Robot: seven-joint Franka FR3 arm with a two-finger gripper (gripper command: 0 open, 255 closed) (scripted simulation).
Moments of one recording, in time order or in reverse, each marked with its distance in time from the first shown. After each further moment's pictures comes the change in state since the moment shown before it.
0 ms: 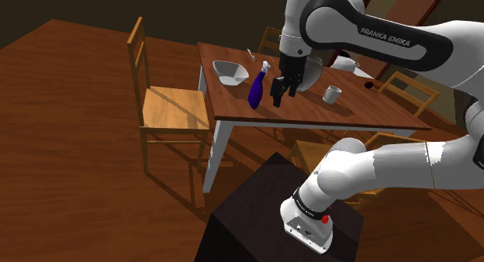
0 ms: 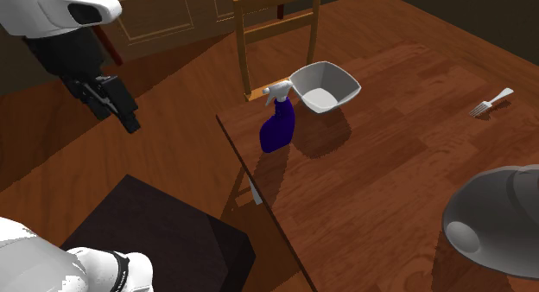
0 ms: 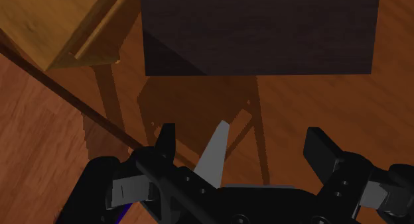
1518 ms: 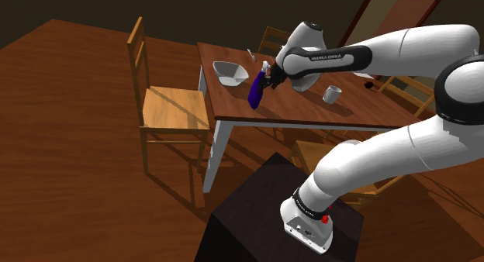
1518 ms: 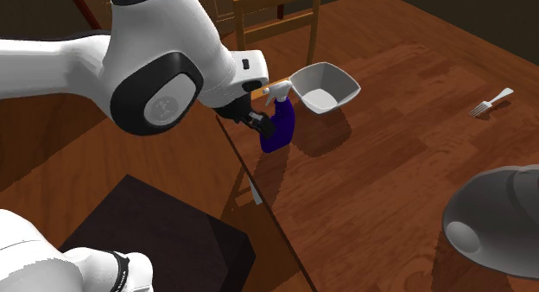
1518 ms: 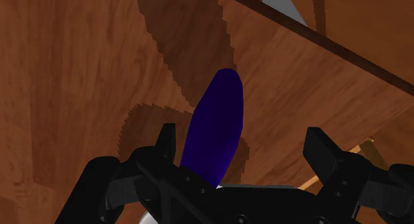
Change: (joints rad) arm -0.135 0.287 -0.358 -0.176 -0.160 0.983 -0.149
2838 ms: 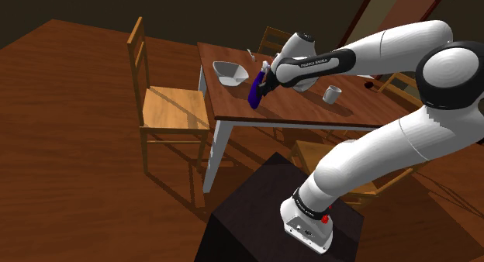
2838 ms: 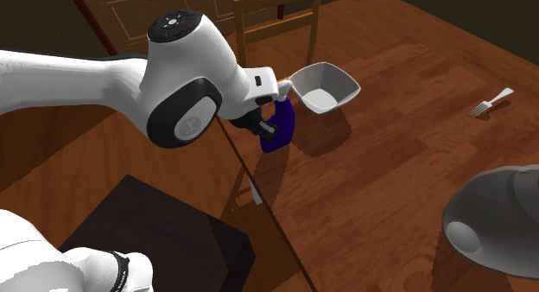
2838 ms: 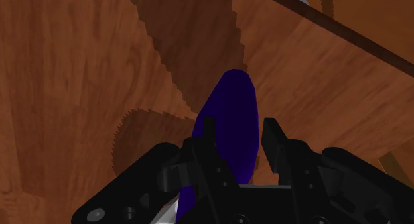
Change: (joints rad) arm 0.007 0.118 -0.037 -0.016 0.006 0.154 -0.013
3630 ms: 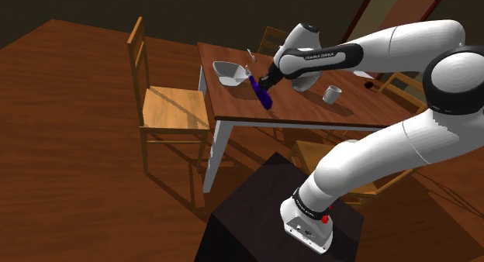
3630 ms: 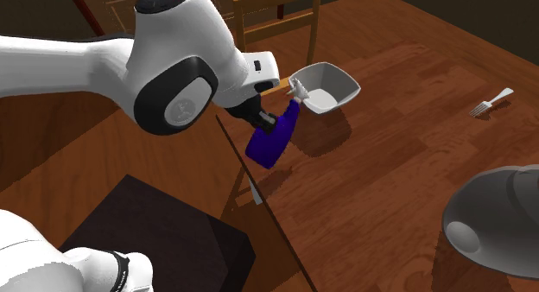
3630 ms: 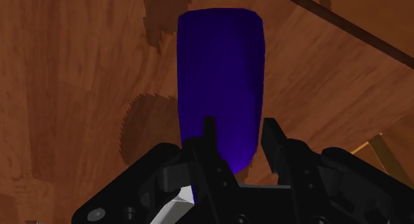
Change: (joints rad) arm 0.003 -0.044 0.011 0.049 0.007 -0.093 -0.005
